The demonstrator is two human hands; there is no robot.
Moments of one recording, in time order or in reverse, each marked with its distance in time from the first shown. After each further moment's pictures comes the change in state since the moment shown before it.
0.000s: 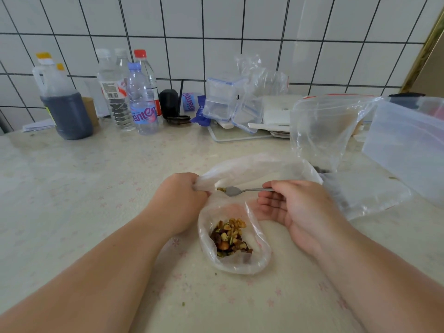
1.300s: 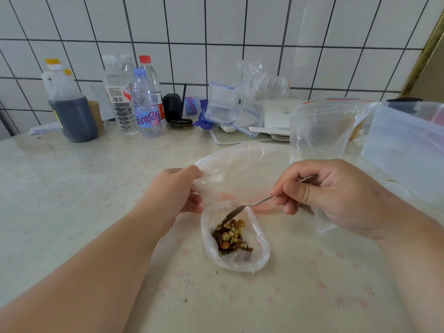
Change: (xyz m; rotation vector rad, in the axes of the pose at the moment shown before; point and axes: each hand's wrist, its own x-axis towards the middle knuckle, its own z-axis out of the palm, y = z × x) left_hand 0.002 0.002 -0.012 -0.782 -0.003 -0.196; right_hand -0.018 -0.053 -0.045 -0.569 -0.614 -0.531
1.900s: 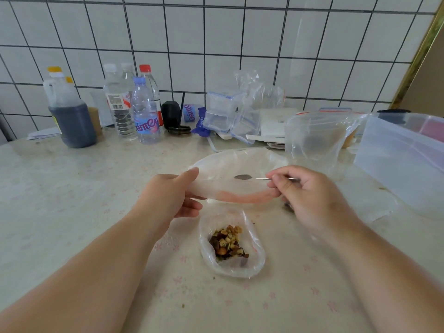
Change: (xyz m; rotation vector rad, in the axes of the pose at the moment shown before) left_hand 0.006 0.002 -0.003 0.025 0.005 0.022; right_hand 0.019 0.038 0.015 -0.270 0.444 0.118
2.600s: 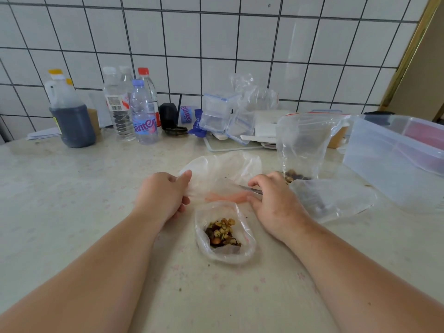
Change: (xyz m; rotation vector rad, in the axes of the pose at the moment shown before) left_hand 0.006 -0.009 -0.002 0.559 0.189 0.044; right_hand -0.006 0.003 0.034 -0.553 -0.097 -0.031
